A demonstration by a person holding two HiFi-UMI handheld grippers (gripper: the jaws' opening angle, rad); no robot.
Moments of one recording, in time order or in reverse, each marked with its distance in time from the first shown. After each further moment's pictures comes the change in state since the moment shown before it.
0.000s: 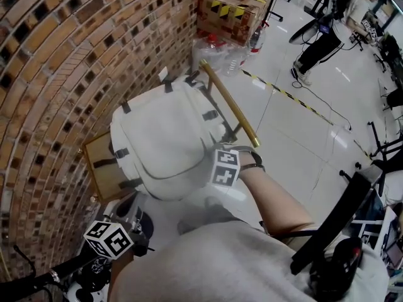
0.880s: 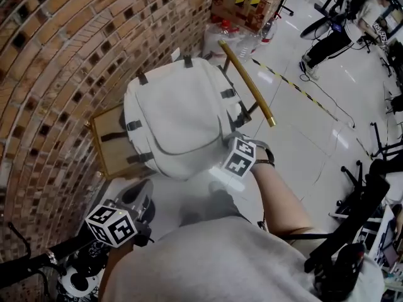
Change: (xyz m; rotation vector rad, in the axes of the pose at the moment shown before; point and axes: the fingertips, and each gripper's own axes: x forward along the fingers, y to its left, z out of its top) left arm -0.037 0.014 -0.037 0.026 0.068 -0.053; right arm 0.011 0.031 -0.006 0.193 0.014 -0.104
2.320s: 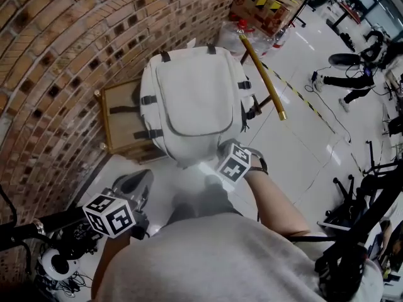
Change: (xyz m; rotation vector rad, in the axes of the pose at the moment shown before) left arm -0.047 0.018 -0.036 -0.066 -0.060 0.015; right arm 0.009 0.090 0.023 0.001 0.010 0.066
